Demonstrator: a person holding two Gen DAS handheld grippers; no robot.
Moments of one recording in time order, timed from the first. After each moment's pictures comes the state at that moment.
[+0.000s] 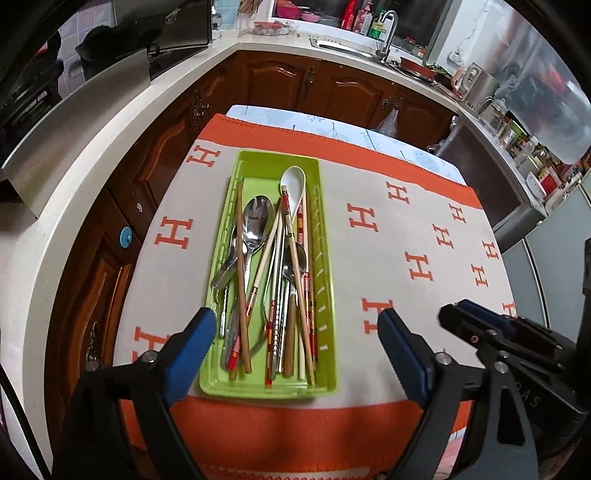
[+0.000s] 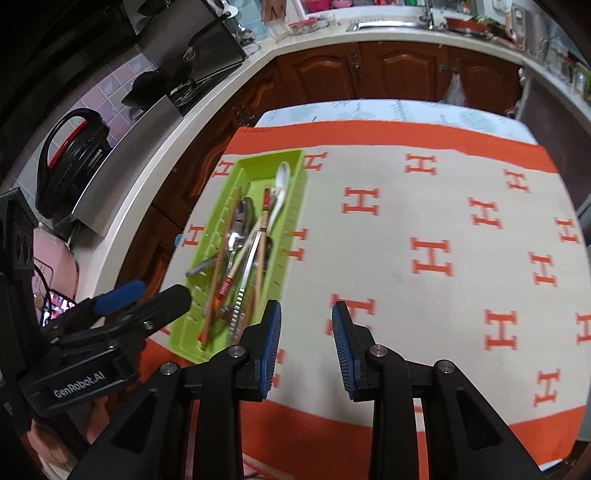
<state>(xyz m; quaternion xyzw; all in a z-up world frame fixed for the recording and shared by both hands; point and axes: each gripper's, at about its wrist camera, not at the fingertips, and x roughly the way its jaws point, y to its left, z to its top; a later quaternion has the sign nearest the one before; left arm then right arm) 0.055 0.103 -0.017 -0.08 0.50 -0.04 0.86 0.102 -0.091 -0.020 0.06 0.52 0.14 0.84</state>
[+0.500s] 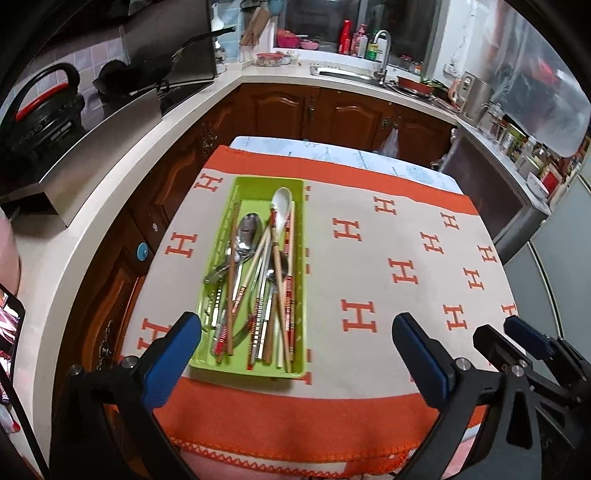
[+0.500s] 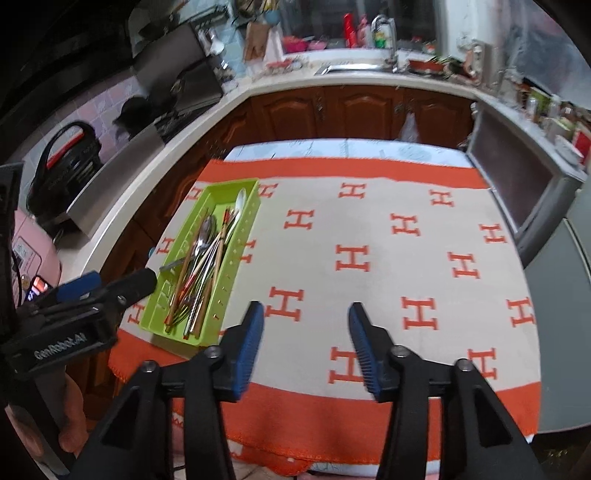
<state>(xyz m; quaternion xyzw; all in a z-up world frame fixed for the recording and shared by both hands) 0.010 0.053 0.011 -0.05 0.45 -0.01 0.89 0.013 -0.154 0.022 0.05 0.44 0.07 0.89</state>
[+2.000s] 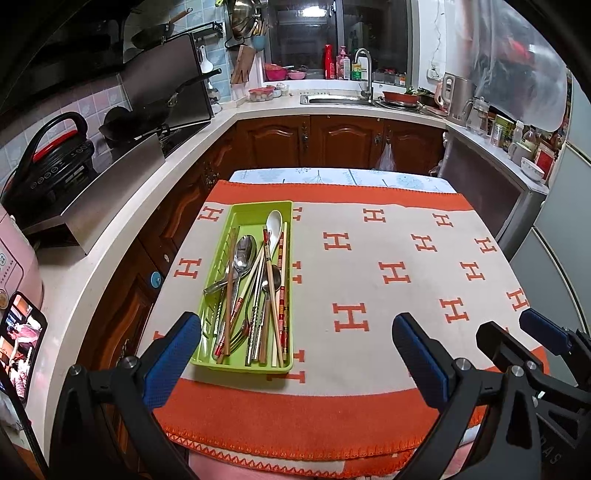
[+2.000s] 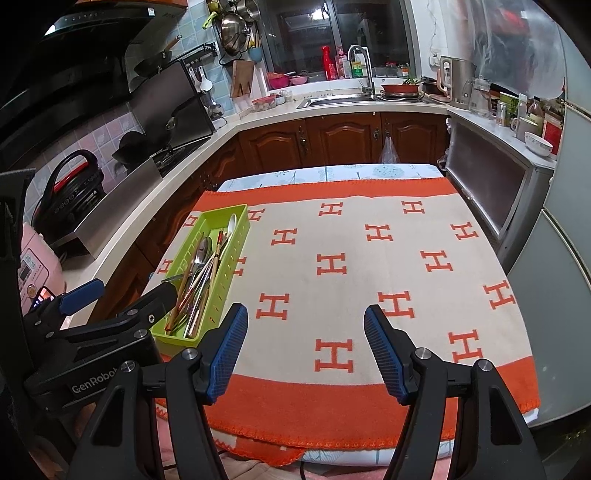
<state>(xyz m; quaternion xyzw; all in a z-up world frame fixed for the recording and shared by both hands) -0.029 0.014 0.021 0.01 0.39 0.01 0.92 -0.043 -0.175 0.031 0.07 0.39 0.05 0.91</state>
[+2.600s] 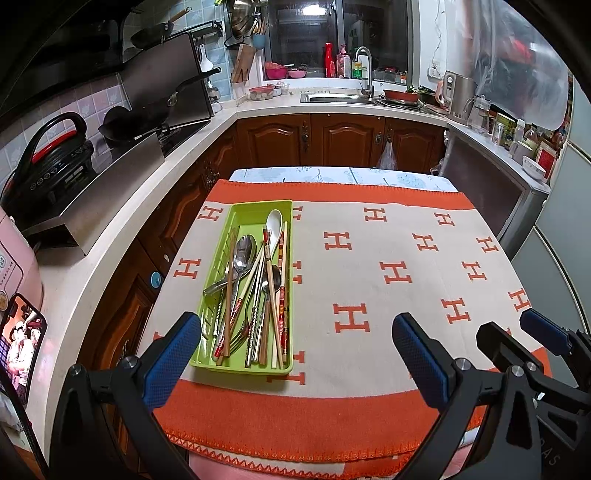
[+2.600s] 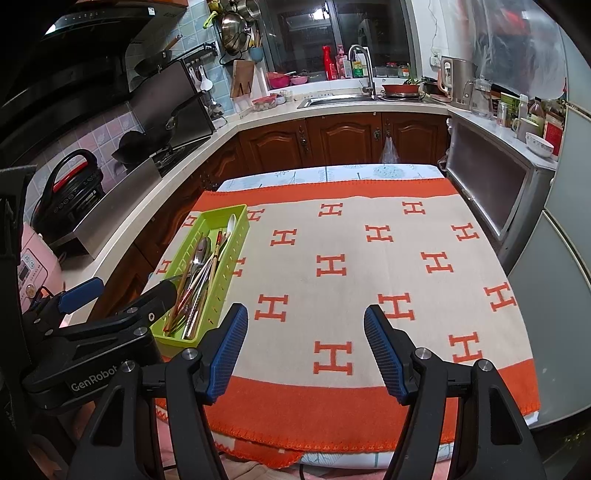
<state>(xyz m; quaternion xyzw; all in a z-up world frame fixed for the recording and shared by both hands) -0.027 0.015 0.020 0.01 0.39 0.01 0.92 -0.040 -0.175 0.030 0.07 0.40 0.05 0.91</state>
